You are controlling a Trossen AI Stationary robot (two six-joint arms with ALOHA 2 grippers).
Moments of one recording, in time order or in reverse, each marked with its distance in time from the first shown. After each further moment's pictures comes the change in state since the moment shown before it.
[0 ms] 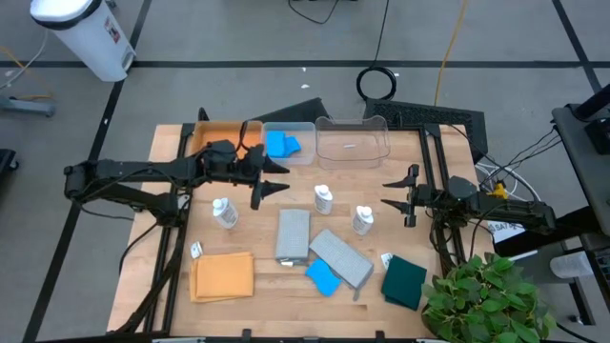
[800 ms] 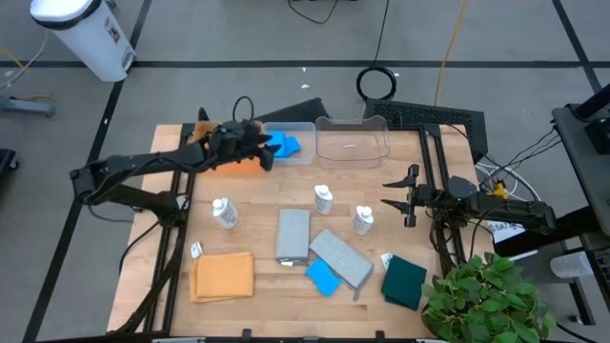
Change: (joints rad) left arm 0.262 0.086 -0.001 -0.113 -0.299 -0.167; right arm 0.000 0.000 0.000 0.000 0.000 0.000
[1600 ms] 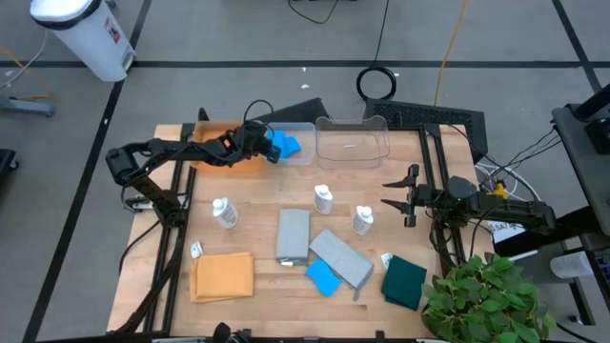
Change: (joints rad) left arm 0.139 0.351 0.001 0.050 -0.213 -0.015; right arm 0.000 0.000 0.000 0.000 0.000 0.000
